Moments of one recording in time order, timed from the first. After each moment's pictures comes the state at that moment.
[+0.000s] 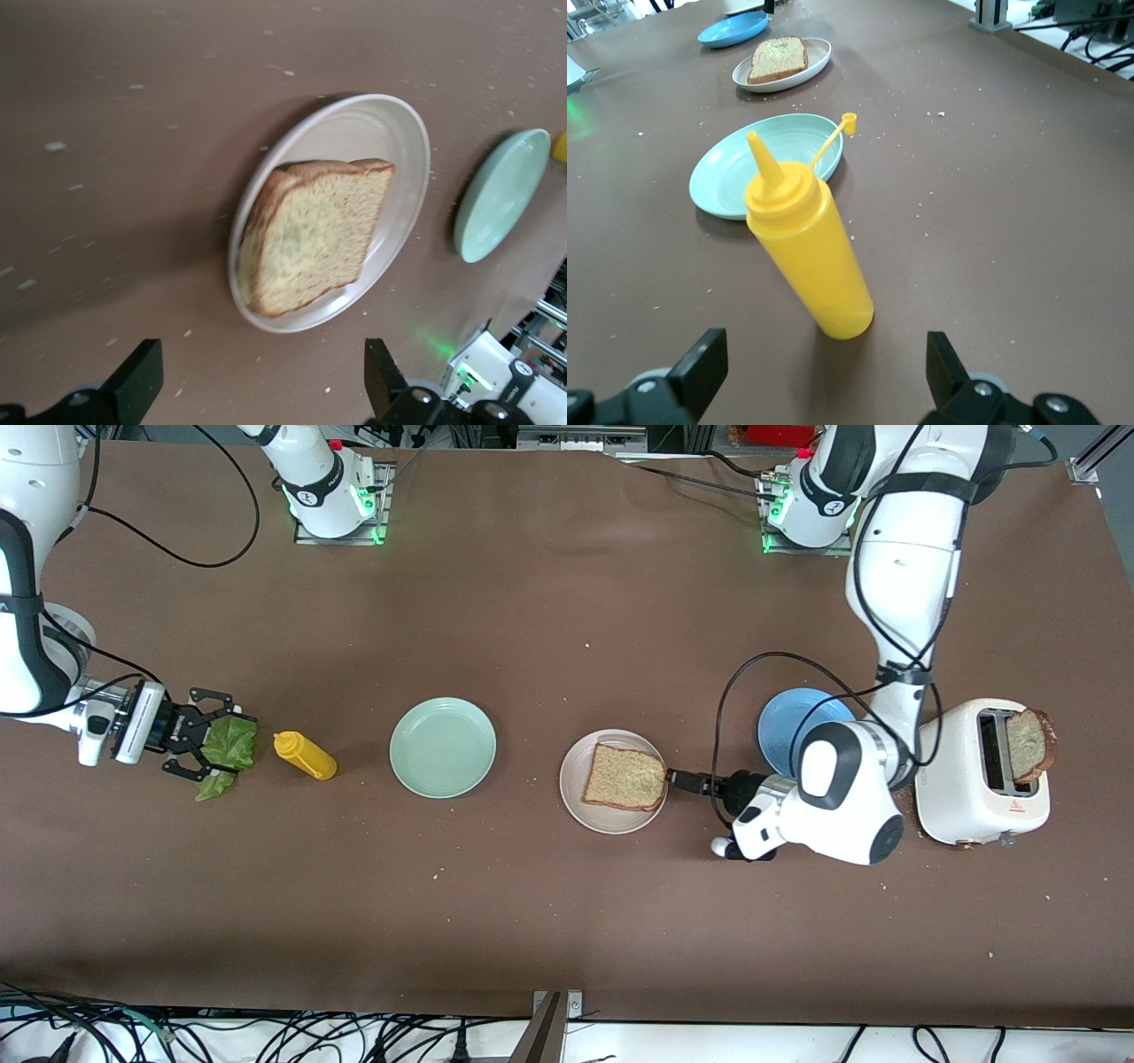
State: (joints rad) left arm -0.29 0.89 0.13 -1.23 -0.76 1.66 0.11; right arm -0.01 0.55 -0.39 -1.93 1.13 1.80 -2.23
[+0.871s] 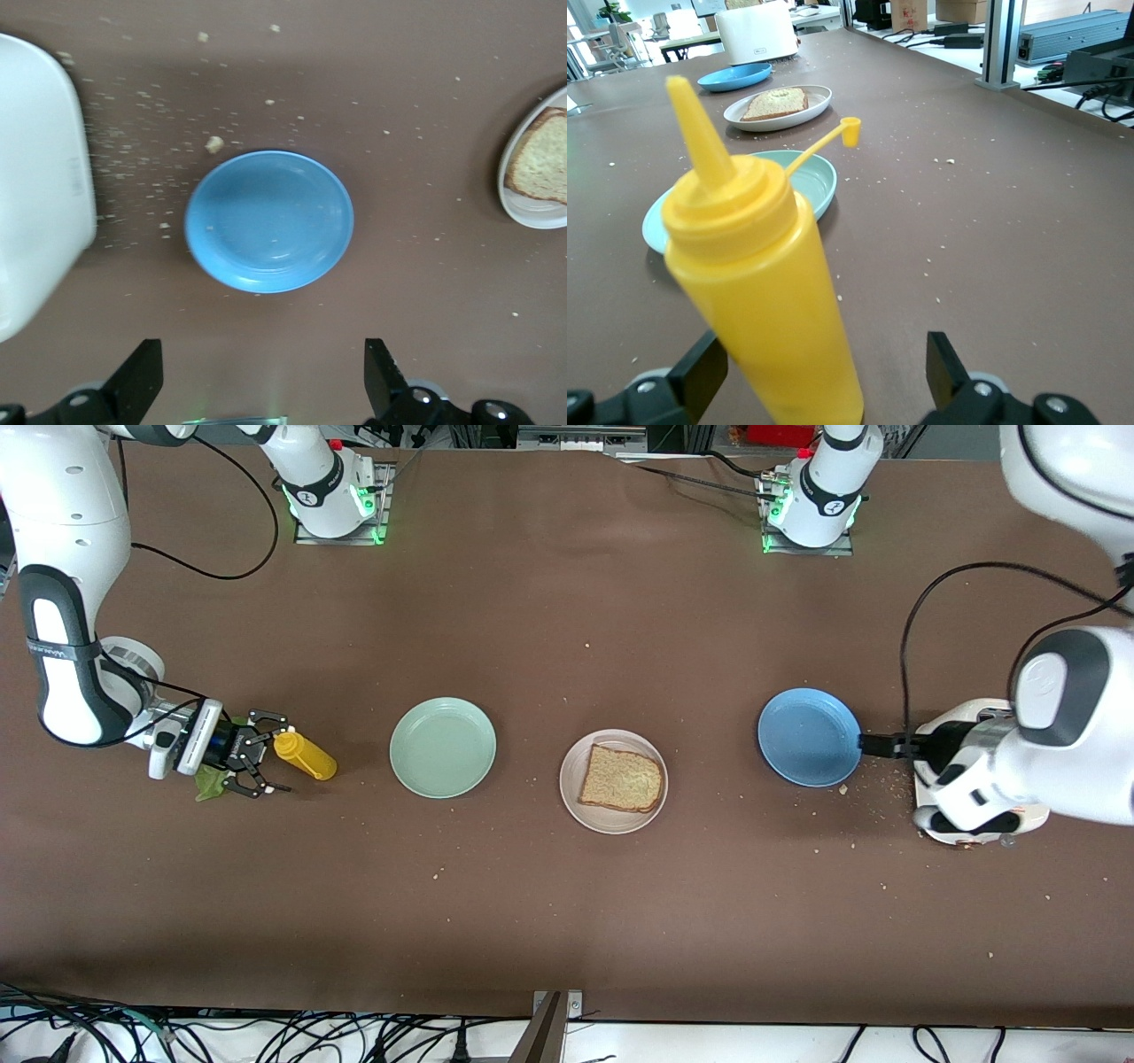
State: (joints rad) left arm -0.09 0.55 0.14 -1.21 -0.16 1.35 0.01; right arm -0.01 0.67 -0.29 -1.92 1.36 1.80 -2.42
